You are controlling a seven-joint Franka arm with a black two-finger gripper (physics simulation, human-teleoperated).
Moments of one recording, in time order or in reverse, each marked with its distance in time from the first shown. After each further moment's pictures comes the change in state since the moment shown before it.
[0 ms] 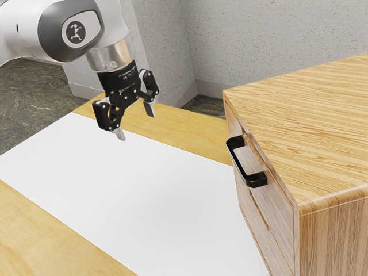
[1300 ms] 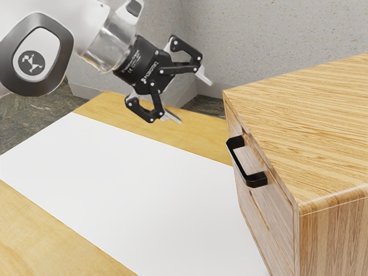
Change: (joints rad) arm -1.114 -0.473 0.703 -0.349 0.079 0.616 0.238
